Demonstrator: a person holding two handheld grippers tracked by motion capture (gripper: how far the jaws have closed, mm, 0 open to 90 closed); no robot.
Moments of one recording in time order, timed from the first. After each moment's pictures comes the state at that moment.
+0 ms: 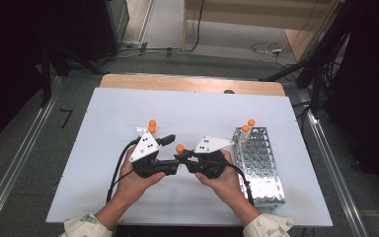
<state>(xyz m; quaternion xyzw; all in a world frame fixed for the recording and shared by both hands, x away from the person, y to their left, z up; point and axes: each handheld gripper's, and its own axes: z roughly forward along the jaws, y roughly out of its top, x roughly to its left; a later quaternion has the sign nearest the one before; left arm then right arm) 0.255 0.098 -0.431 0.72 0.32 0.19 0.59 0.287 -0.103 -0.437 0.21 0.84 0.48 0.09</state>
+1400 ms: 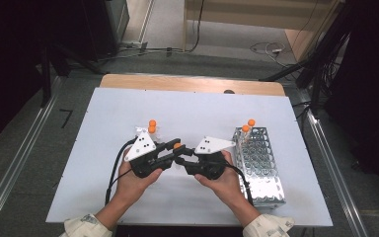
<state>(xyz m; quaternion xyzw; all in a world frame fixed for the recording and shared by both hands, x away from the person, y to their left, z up) 0.254 0.106 -0.427 0.71 0.32 0.18 0.60 0.283 -0.103 -0.434 0.21 0.84 0.50 0.10</state>
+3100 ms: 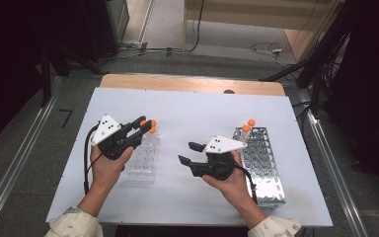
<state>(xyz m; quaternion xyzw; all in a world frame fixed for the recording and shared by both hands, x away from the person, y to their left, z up) 0.278 0.174 -0.419 0.65 0.39 0.27 0.59 0.278 -0.121 -0.423 0.24 0.82 0.51 0.11</state>
